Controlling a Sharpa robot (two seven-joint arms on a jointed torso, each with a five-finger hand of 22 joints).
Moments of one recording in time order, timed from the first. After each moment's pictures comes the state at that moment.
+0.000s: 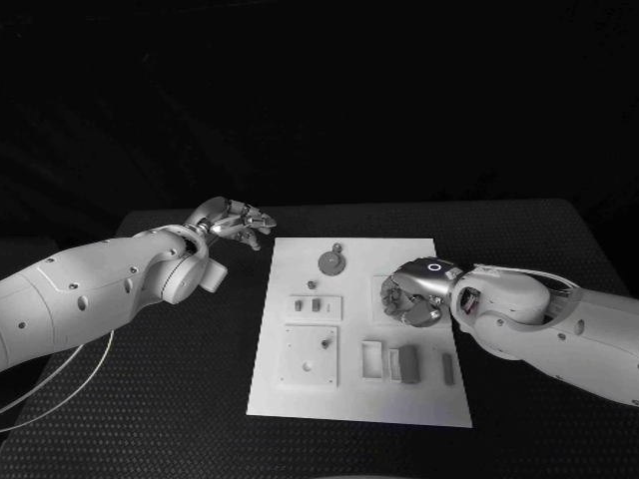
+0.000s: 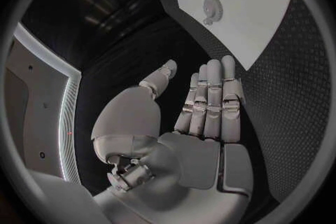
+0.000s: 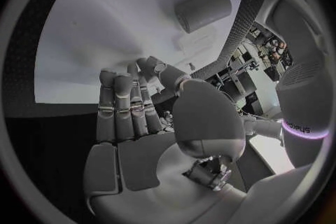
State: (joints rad) left arm 1.22 -0.75 -0.08 1.19 -0.48 -0.29 0.17; left_hand 0.97 -0.06 0.48 -0.25 0.05 0.84 0.19 0.24 0.57 1.14 0.12 0.07 0.36 1.01 0.01 0.91 0.51 0.03 1.13 -0.09 0.09 1.18; right arm 1.14 -0.81 -0.10 1.49 -1.76 -0.16 -0.04; right_hand 1.16 -0.13 0.65 -0.27 0.08 0.92 0.15 0.33 0.51 1.19 0.09 0.15 0.31 1.10 -0.02 1.18 0.72 0.24 1.00 0.06 0.80 1.31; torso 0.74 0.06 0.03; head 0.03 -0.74
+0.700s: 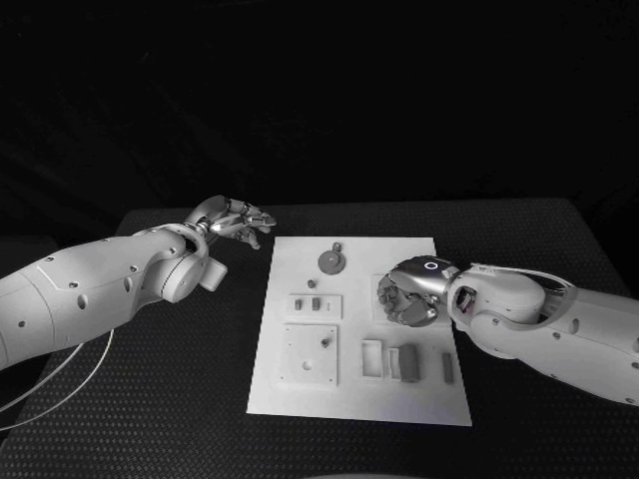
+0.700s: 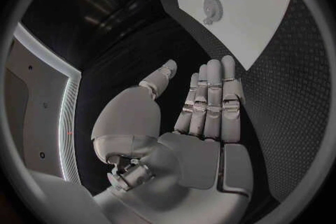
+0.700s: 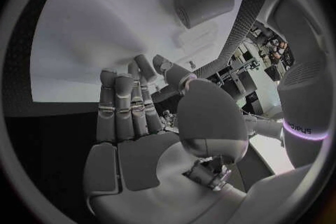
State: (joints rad) left arm 1.22 -0.75 -0.08 1.19 -0.48 -0.29 0.17; left_hand 0.97 -0.06 0.48 -0.25 0.05 0.83 0.19 0.24 0.57 1.14 0.12 0.07 0.36 1.01 0.01 0.91 0.51 0.03 1.13 -0.09 0.09 1.18; right arm 1.14 -0.80 -0.10 1.48 -1.76 -0.17 -0.05; right_hand 1.10 -0.19 0.65 -0.22 0.08 0.91 0.16 0.32 0.51 1.20 0.08 0.16 0.37 1.11 -0.03 1.17 0.72 0.24 1.01 0.06 0.81 1.31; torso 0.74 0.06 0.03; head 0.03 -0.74
